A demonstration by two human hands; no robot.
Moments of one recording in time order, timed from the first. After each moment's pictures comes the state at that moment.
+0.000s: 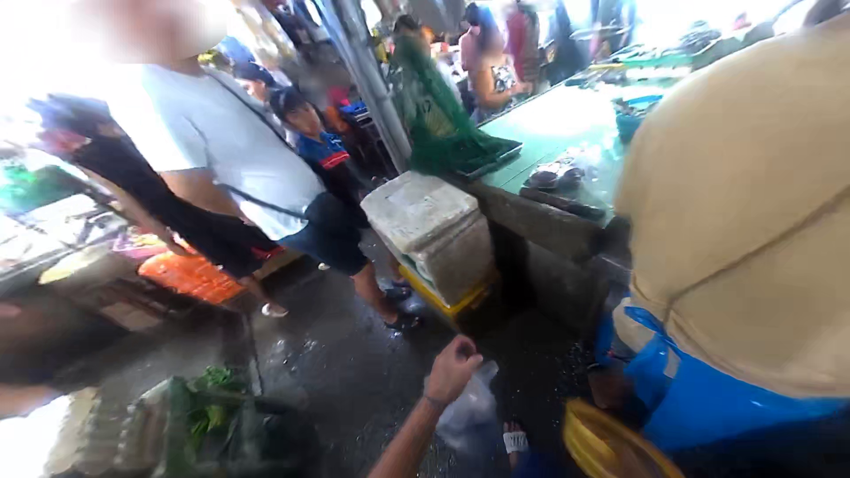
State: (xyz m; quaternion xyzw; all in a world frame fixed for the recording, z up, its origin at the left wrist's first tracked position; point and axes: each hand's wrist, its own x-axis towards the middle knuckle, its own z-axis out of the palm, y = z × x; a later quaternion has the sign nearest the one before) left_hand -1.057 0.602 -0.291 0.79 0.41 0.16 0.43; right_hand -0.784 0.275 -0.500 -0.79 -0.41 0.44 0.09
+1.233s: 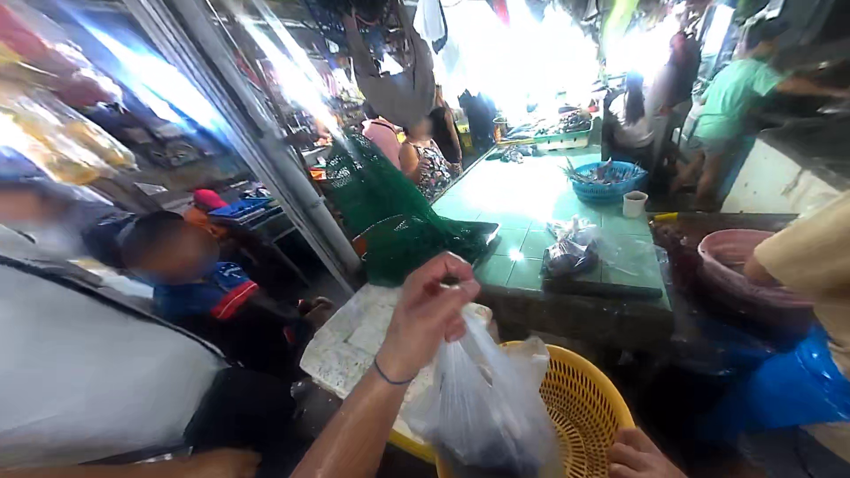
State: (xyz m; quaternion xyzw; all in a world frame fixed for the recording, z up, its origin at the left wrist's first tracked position) left_hand -0.934 1.068 -0.029 0.73 -0.08 0.24 0.63; right_hand -0.848 0.739 -0.258 -0.65 -0.68 -0.12 0.32
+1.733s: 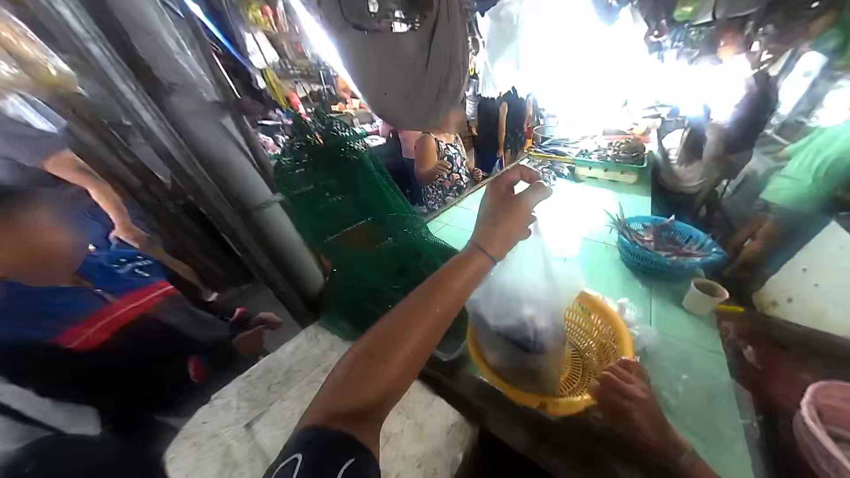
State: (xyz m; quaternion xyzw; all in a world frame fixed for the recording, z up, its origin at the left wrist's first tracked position) left_hand -0.535 1.244 0.029 0.71 0.00 0.35 0.61; right_hand -0.450 0.964 -0.223 -0.65 -0.63 -0.33 0.26
